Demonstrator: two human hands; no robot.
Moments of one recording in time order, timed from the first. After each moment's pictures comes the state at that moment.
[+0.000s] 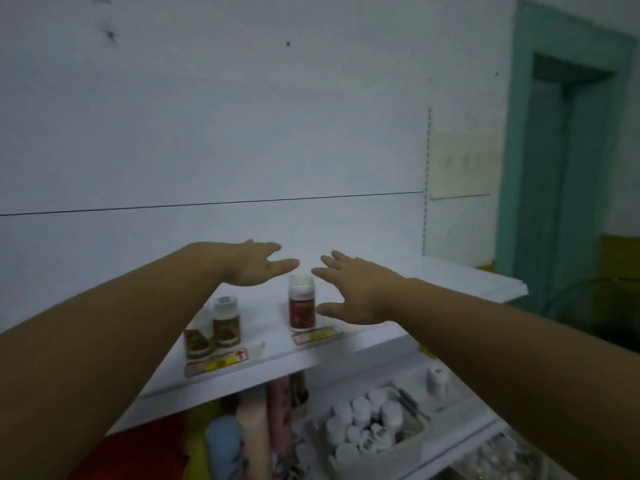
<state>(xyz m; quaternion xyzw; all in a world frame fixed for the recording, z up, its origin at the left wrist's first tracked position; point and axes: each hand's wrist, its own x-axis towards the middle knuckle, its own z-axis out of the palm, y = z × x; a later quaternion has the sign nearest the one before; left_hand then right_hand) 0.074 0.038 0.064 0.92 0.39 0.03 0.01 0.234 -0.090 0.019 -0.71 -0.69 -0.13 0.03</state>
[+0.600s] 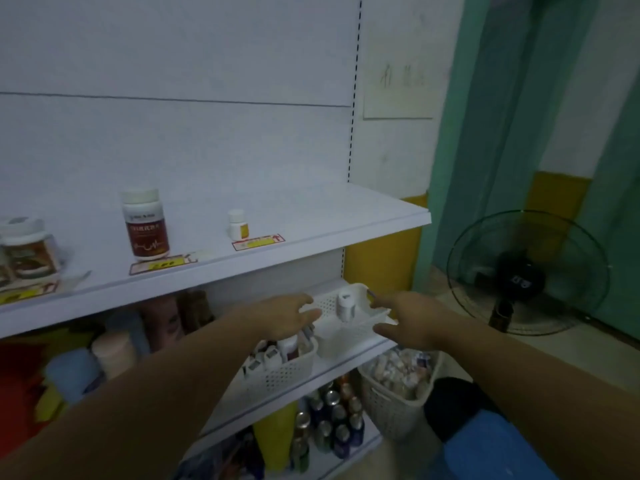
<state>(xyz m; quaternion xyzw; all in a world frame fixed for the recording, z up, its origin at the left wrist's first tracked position) 0.309 -0.085 -0.151 0.93 0.29 -0.07 0.21 0.470 -0.261 -0.140 -0.83 -0.56 0.07 0.04</state>
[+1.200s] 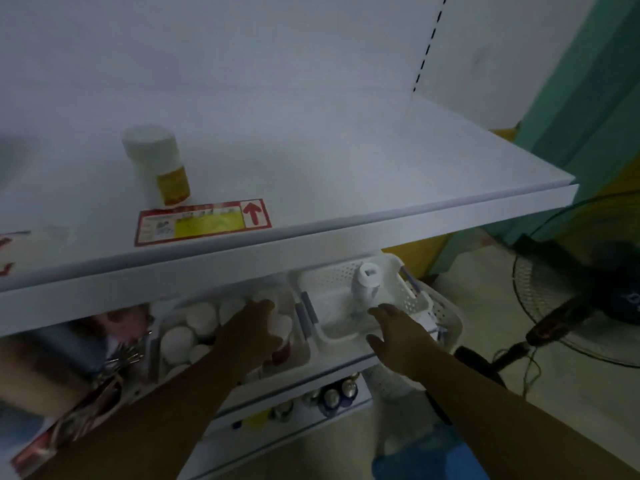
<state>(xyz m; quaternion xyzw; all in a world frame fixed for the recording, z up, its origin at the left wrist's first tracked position) 0.384 0.047 -0.344 0.84 0.48 -0.02 0.27 0.599 -0.094 -0.327 -0.82 -0.53 0.20 0.05</state>
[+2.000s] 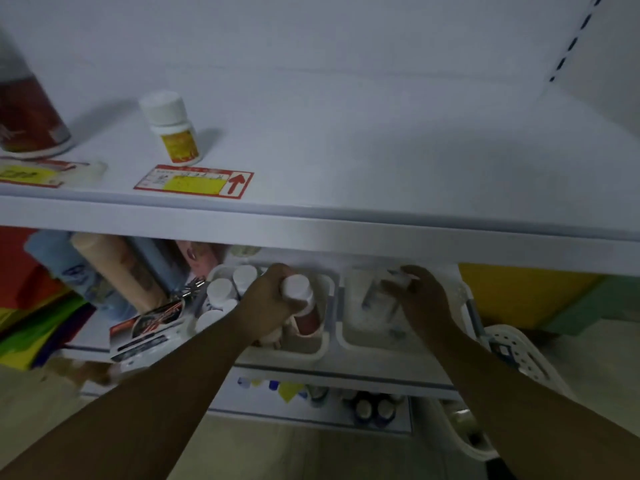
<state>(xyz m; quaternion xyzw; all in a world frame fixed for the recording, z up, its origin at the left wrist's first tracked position) 0.404 0.014 -0.311 0.65 0.59 0.25 0.40 0.648 -0.012 -0.326 -0.70 -0.42 0.37 0.44</state>
